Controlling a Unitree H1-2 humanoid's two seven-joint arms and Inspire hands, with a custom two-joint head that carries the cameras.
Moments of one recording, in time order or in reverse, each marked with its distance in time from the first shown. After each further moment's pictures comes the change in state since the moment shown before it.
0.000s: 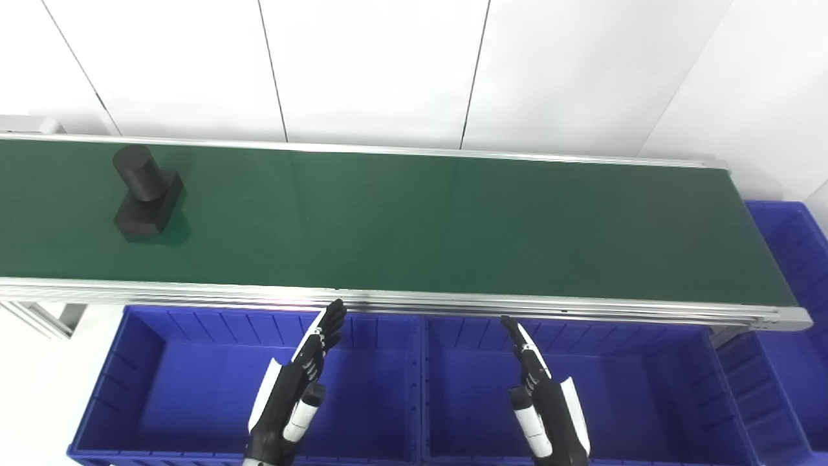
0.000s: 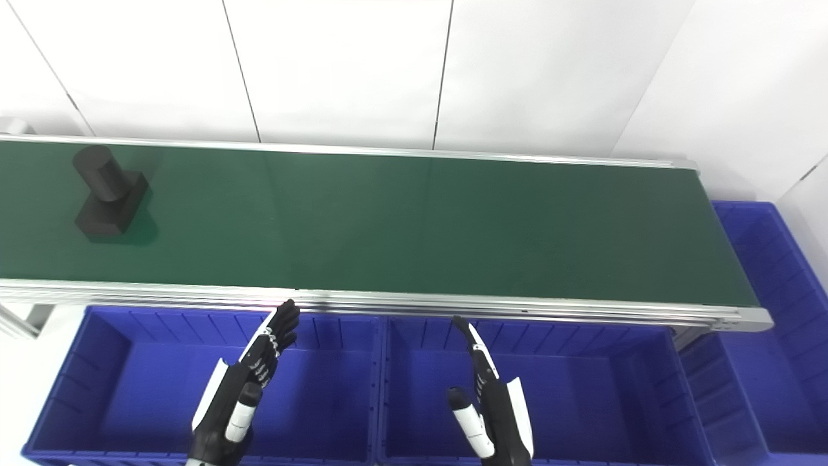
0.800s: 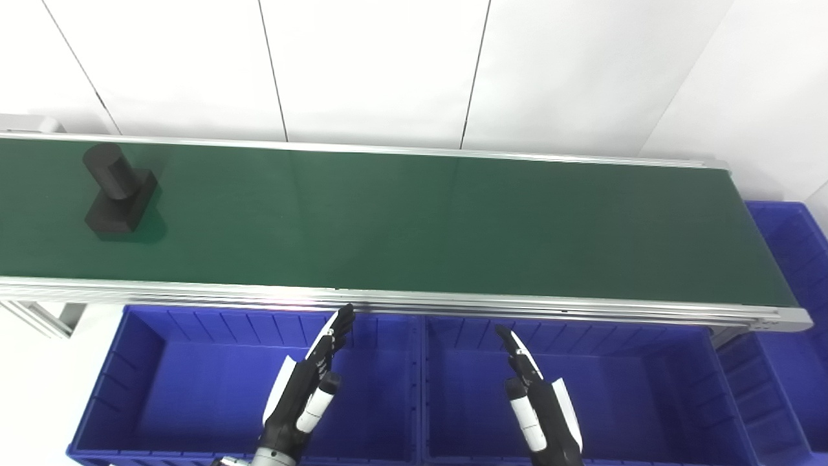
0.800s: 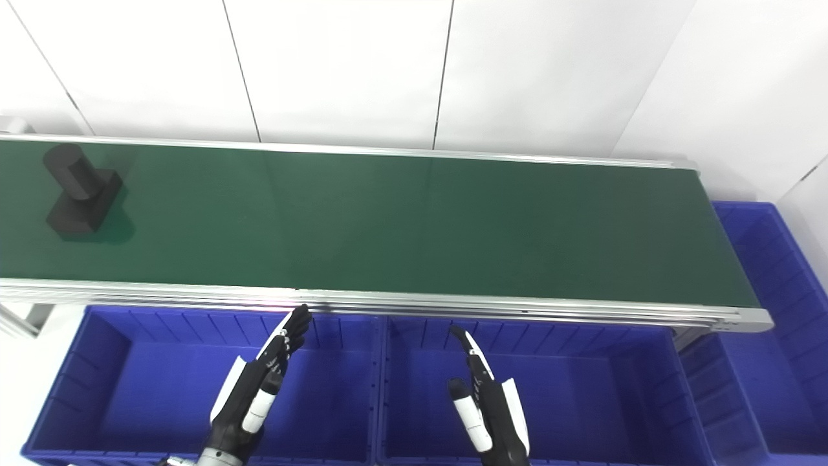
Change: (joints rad) left arm -0.064 -0.033 0.032 0.132 0.039 0.005 -0.010; right arm -0.051 -0.014 -0.015 0.083 0.006 0.063 0.008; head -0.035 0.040
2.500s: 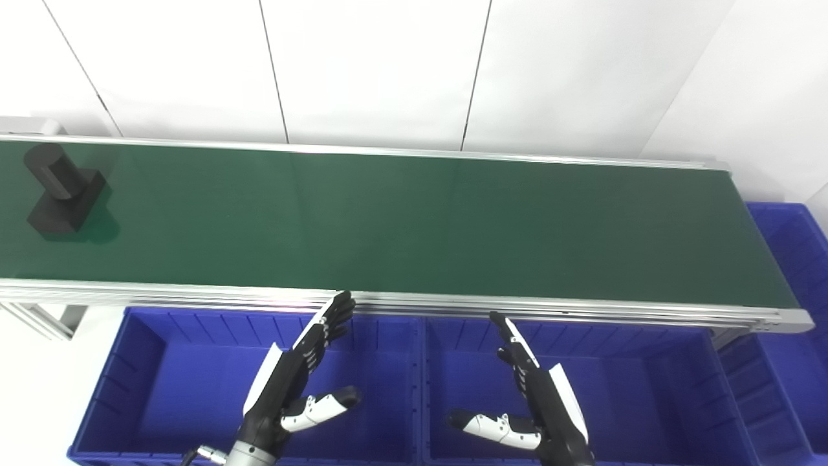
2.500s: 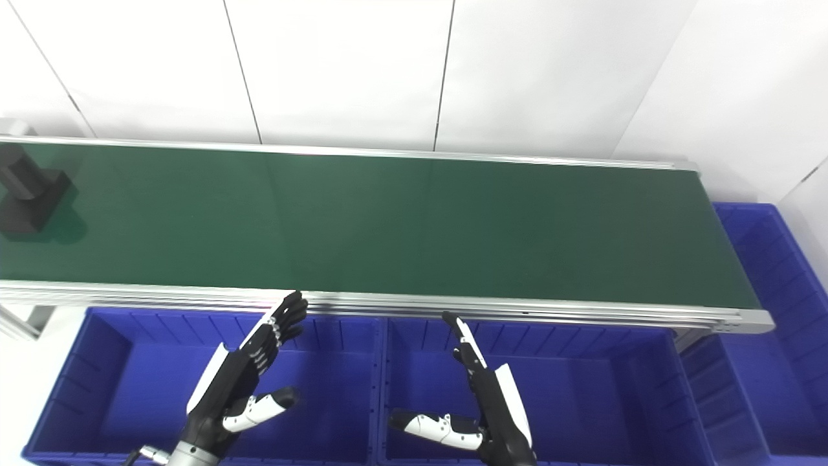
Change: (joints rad) left arm 0.033 0.050 0.030 -0.171 -0.028 0.043 -0.109; right arm 0.045 -0.034 0.060 -0.275 -0.073 0.248 0.044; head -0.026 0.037
